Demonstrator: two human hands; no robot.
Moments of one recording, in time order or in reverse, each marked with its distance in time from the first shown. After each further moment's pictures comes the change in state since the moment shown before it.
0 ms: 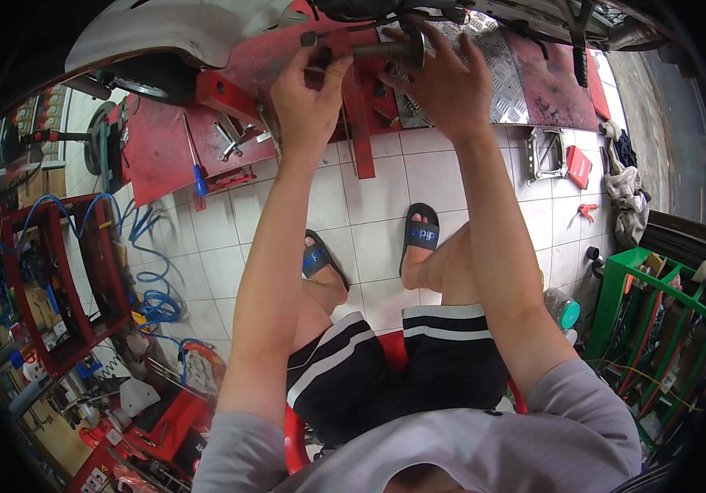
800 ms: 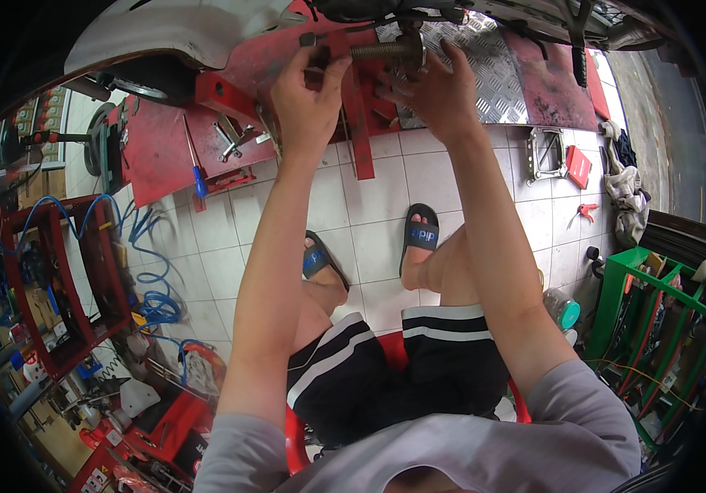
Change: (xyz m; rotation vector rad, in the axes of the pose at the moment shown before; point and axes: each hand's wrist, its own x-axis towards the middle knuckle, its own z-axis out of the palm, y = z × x) left_hand -0.001 0.004 0.003 0.006 -0.006 0.005; right_hand 0.003 0.008 -0.008 -0.013 0.324 0.154
